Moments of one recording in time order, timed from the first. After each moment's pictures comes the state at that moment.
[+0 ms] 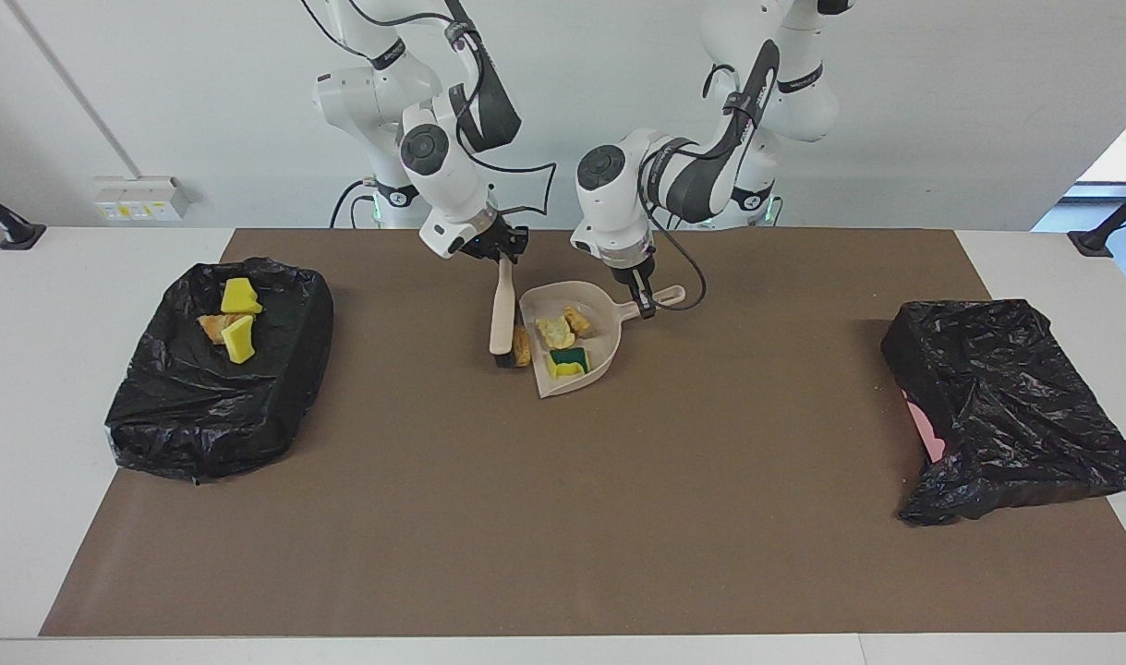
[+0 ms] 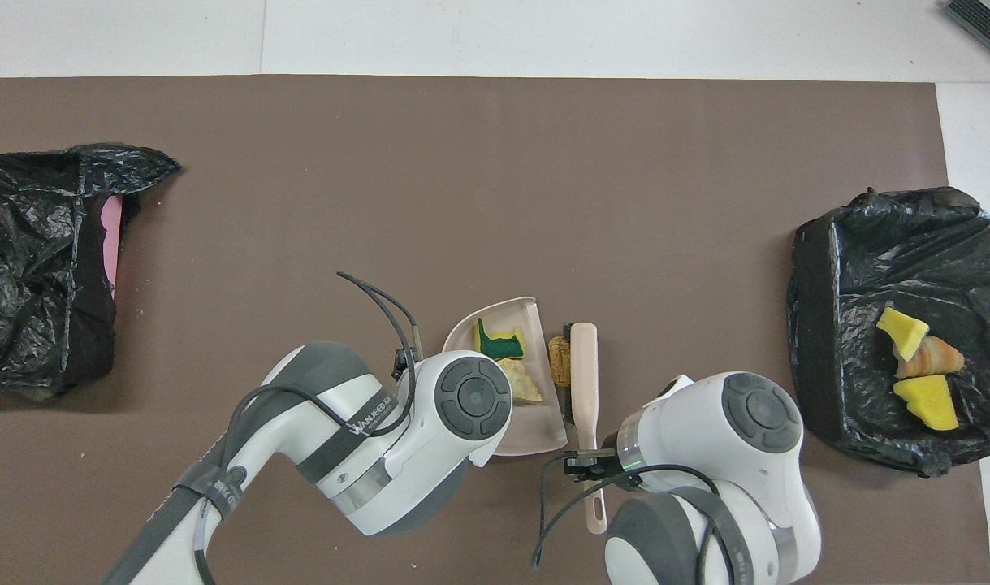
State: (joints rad) left arm -0.72 0.14 -0.05 -2.07 0.23 1.98 0.56; right arm 0.18 -0.18 0.30 -2.42 0.46 2.04 0.24
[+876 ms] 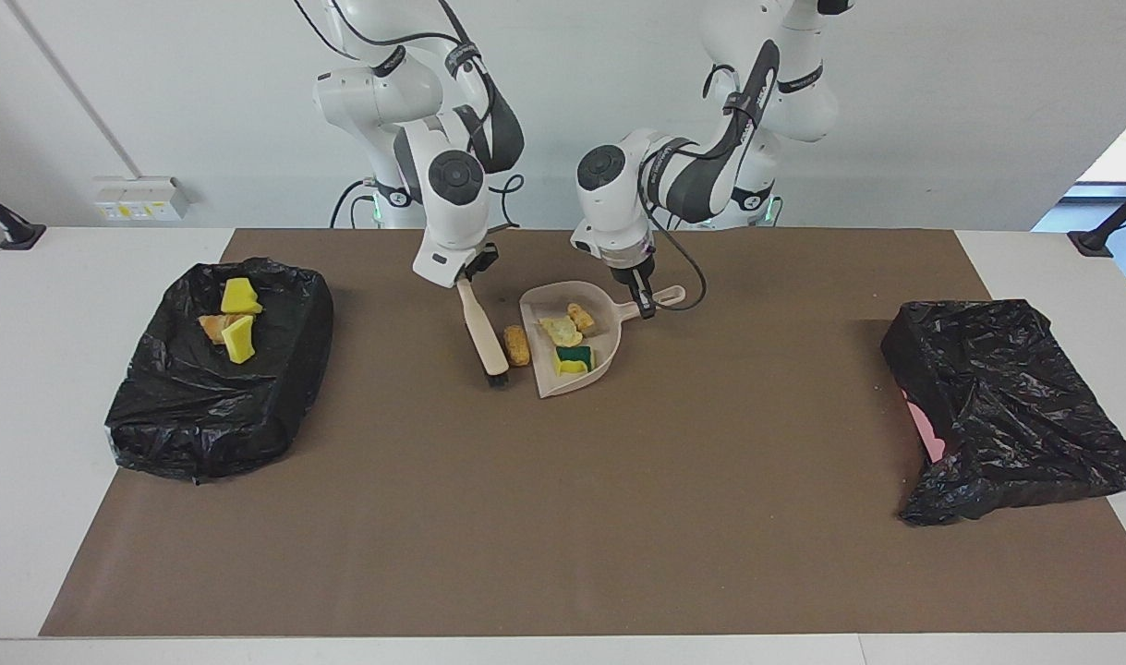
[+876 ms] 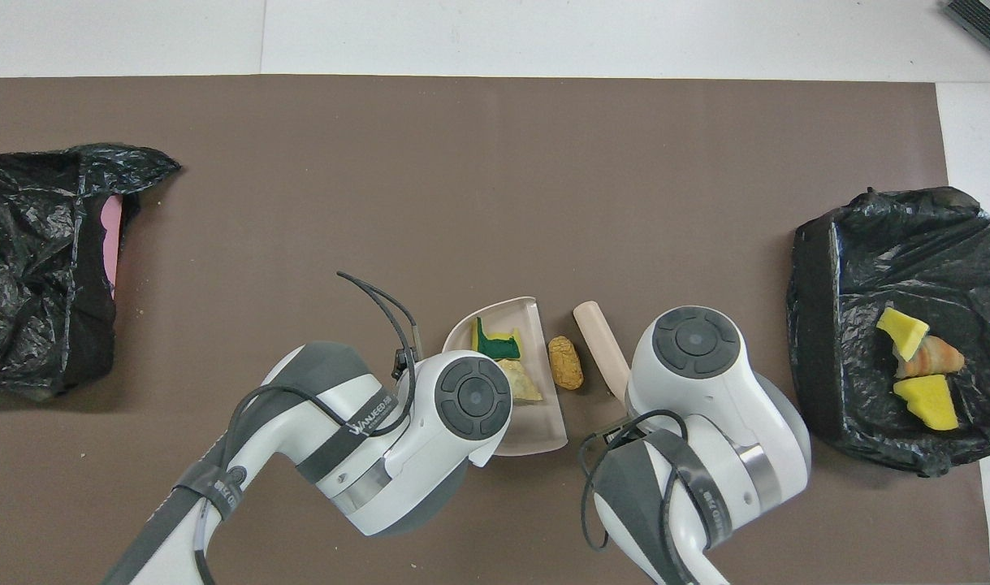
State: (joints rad) left arm -0.72 0.14 -0.05 -2.07 0.23 1.98 0.56; right arm 0.16 0.00 0.30 -2.24 0.02 1.89 0.11
